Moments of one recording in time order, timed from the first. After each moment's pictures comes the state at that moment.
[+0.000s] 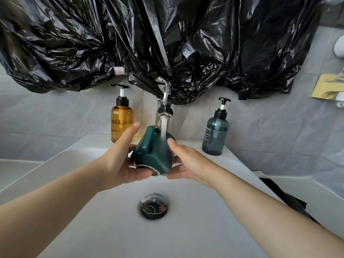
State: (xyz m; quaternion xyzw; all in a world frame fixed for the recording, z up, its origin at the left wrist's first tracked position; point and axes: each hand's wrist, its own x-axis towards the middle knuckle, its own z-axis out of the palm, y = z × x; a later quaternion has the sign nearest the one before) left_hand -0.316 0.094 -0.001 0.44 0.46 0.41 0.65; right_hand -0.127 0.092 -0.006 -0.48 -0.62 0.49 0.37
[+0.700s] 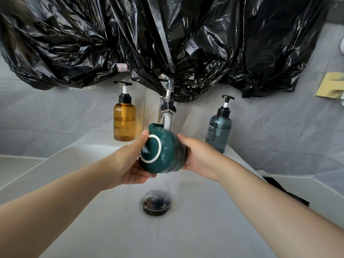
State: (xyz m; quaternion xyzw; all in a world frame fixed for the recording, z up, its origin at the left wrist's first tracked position) left_hand -0.310 0.089 -0.006 0.54 0.51 0.37 0.56; right_hand -0.122 0.102 0.002 -0.47 -0.53 0.56 0.43
